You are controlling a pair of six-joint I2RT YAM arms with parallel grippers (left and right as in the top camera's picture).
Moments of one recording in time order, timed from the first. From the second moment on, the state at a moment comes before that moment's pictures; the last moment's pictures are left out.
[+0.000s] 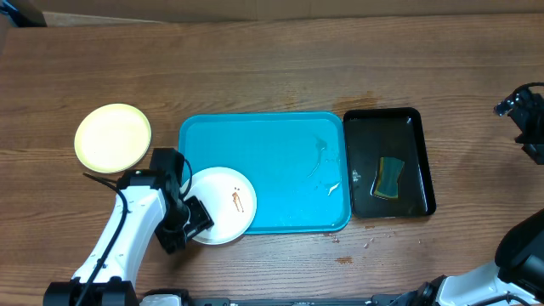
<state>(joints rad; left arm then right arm) -0.01 1.38 0.75 -1.10 0.12 -0.60 -0.56 1.78 1.56 -1.04 -0.17 0.38</state>
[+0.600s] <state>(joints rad) -0.02 1.38 0.71 -0.84 0.17 -0.63 -0.56 1.78 1.56 -1.04 -0.17 0.38</state>
